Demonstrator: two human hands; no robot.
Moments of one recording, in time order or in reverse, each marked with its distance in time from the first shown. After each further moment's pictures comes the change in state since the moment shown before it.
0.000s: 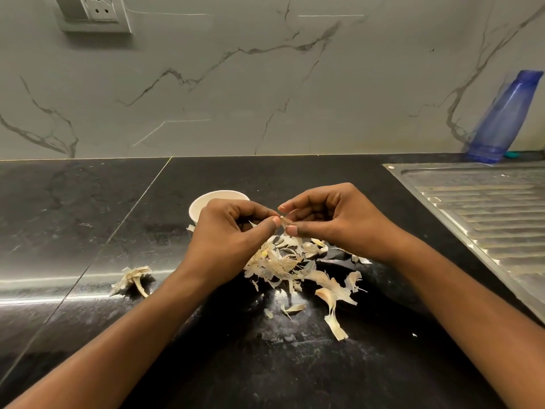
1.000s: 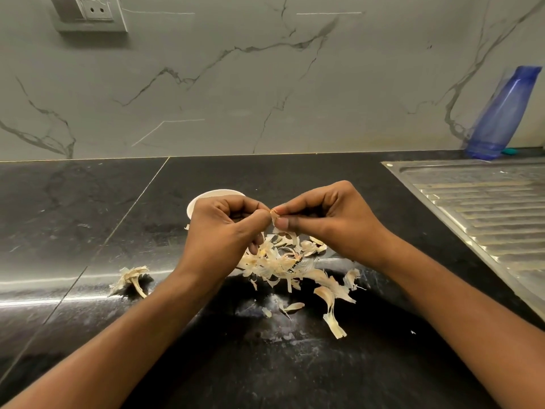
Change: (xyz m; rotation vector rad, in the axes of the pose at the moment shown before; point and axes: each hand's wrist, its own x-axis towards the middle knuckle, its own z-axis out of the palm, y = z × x) left_hand -0.003 0.015 0.004 -0.246 0.101 -0.099; right_hand -0.001 -0.004 0.017 0.092 0.095 -0.100
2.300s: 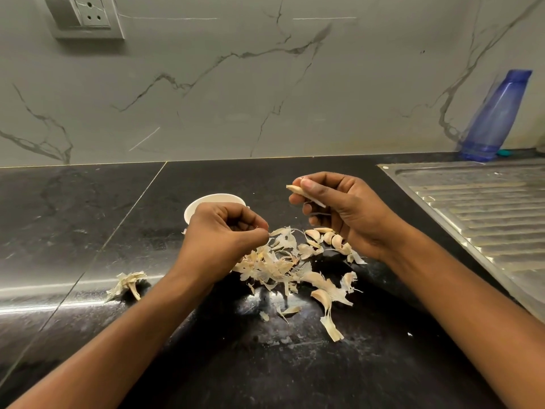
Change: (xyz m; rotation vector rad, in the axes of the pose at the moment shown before) left_hand 0.000 0.005 -0.005 0.133 -0.050 -0.138; right_hand 0.006 -0.005 -0.022 0.431 0.150 0.339
